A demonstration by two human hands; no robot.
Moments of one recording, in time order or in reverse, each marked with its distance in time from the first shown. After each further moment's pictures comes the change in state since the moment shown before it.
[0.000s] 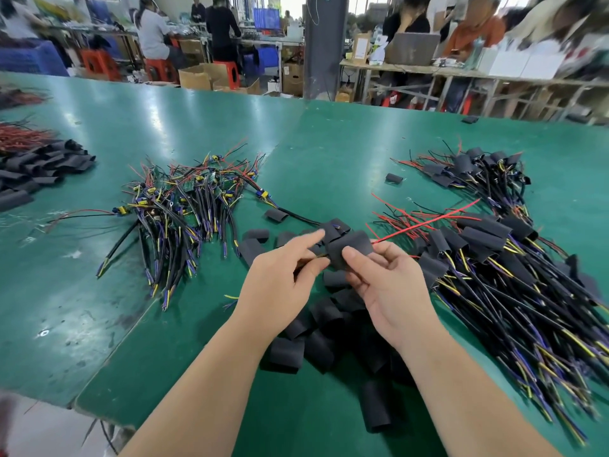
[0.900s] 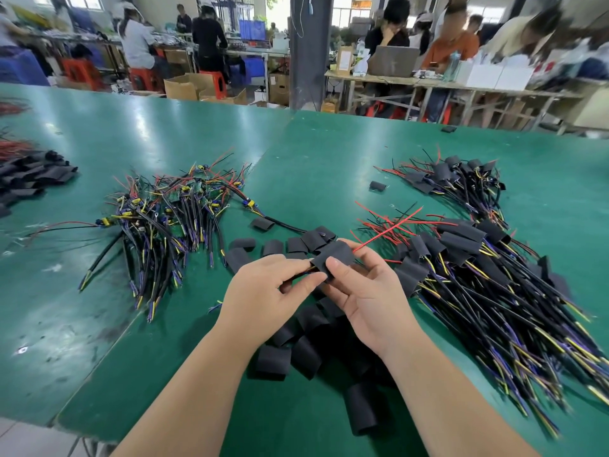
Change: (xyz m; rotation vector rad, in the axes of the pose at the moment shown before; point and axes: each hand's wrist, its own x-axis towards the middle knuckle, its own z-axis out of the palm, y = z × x) left_hand 0.001 0.000 -0.001 0.059 -0.014 0.099; right_hand -0.011 -0.010 0.008 0.076 0.003 0.089
